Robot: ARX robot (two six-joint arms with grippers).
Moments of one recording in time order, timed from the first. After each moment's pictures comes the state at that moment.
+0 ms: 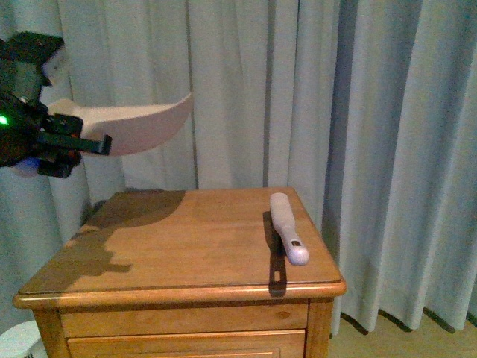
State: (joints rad) left arm -0.15 1.59 1.15 0.08 -0.12 0.16; right arm 0.00 0.00 0.02 0.00 0.00 0.00
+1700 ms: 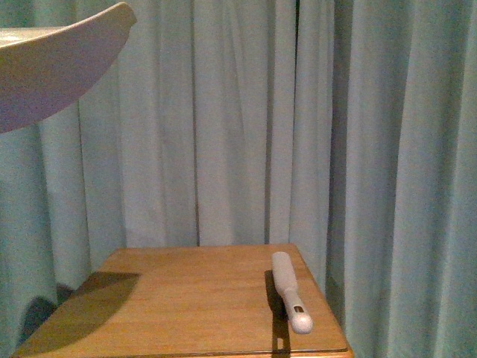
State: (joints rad) left arm -0.17 0.58 0.51 0.05 -0.13 0.18; right arm 0.00 0.00 0.02 0.00 0.00 0.00
